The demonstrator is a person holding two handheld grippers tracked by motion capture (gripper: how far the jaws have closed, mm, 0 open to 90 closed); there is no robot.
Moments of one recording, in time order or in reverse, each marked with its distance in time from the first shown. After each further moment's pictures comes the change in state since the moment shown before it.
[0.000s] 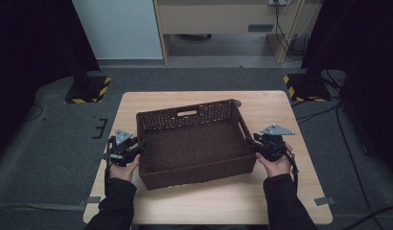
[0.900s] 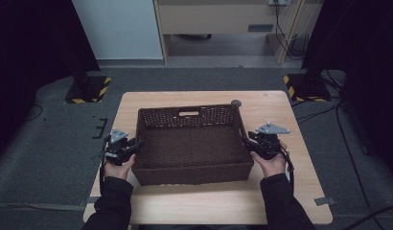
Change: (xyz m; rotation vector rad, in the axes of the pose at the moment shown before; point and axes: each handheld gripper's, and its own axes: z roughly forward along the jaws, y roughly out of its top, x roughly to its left) left arm 0.015 -0.003 0.002 0.034 -0.063 0.028; right arm 0.008 0.003 0.010 -0.030 0.044 -0.014
